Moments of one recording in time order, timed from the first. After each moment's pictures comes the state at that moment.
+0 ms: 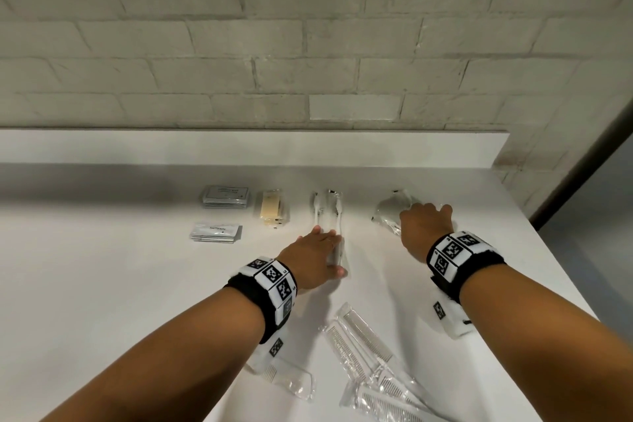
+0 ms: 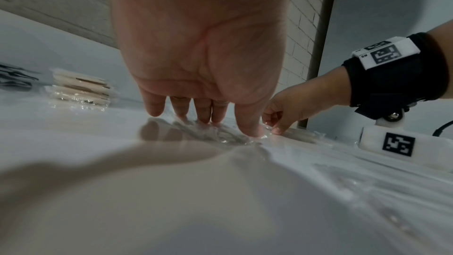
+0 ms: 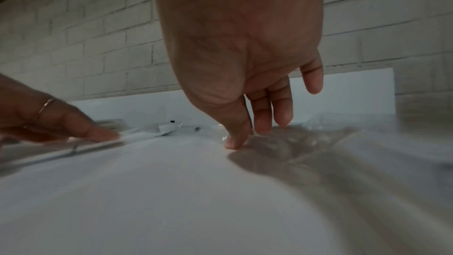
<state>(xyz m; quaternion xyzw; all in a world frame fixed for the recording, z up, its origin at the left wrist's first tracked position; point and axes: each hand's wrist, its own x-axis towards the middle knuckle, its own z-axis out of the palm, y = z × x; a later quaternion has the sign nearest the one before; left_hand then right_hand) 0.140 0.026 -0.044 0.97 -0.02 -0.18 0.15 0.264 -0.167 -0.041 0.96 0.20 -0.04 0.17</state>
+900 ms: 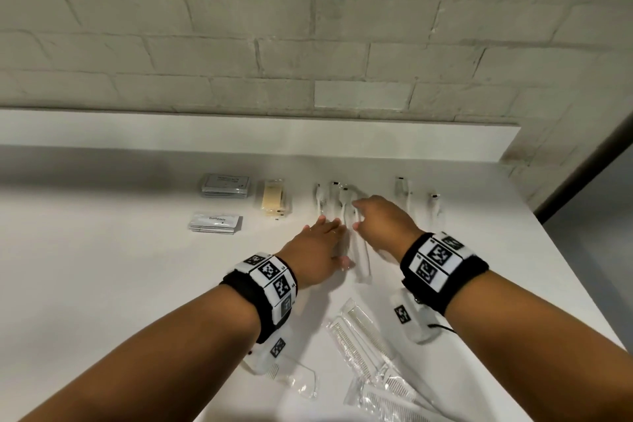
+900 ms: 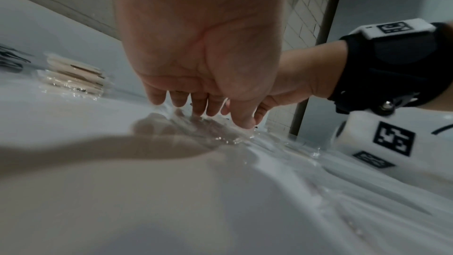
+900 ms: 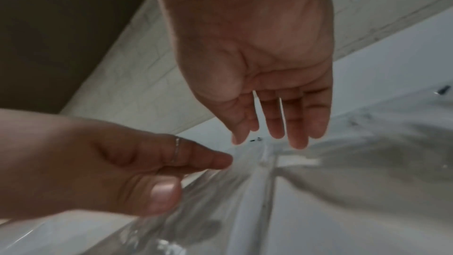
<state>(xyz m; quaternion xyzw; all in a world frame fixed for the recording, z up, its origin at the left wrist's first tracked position) 0.139 0.030 -0.052 0.97 -0.03 -0.15 0.18 0.233 -0.103 -0.028 0.95 0.24 -0.13 -0.14</state>
